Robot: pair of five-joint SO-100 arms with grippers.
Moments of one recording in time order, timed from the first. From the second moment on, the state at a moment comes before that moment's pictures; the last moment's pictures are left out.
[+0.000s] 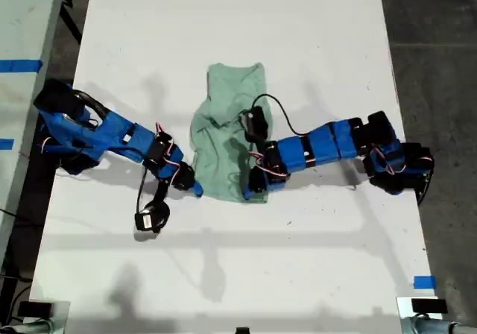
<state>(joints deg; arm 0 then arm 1) 4.2 75.0 106.7 55.5 -3.4 -5.9 56.1 64.6 77.7 -12.7</state>
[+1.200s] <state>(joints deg) 11.6 58.9 55.2 84.9 4.4 -16.2 65.2 60.6 80.4 -15.7</state>
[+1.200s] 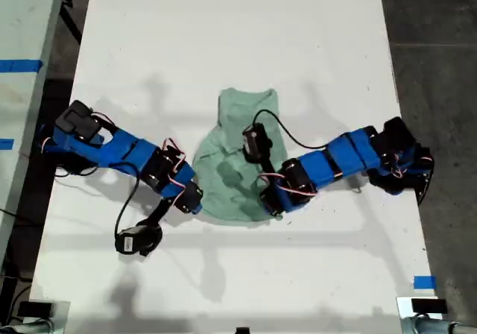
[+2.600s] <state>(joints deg) -57.8 114.8 89.0 72.9 43.7 64.2 112.5 95.1 94.0 -57.1</state>
